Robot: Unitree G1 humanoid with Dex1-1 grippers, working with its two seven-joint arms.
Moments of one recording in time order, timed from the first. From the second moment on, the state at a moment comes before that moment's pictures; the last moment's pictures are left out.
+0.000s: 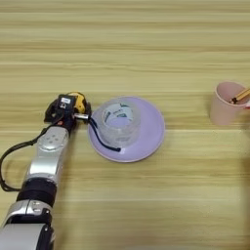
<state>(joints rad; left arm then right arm) -0.34 0.21 0.08 0.58 0.01 -0.01 -0.09 -0.13 -0.16 -0.29 0.12 -0.10 0.11 -0.30</state>
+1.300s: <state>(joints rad) -0.23 0.10 -0.17 -0.16 -0.25 0.28 -0.36 -0.13 -0.18 -0.31 0.12 -0.09 0.10 -0.30</state>
